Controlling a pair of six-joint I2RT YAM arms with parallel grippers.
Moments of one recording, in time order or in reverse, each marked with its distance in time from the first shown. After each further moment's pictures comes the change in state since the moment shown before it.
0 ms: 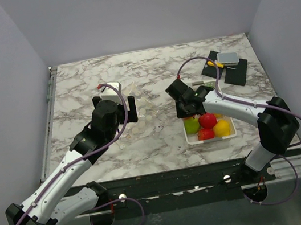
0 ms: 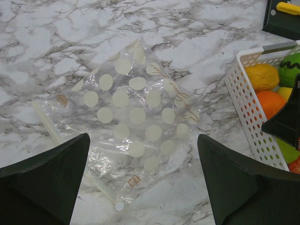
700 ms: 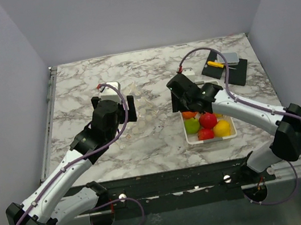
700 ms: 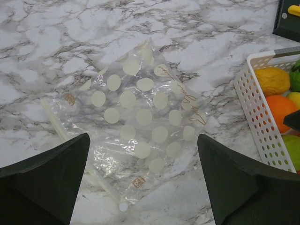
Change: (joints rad) left arm 0.000 0.006 0.000 0.000 -0.033 0.000; right arm 0.052 -0.089 0.077 -0.053 0.112 0.010
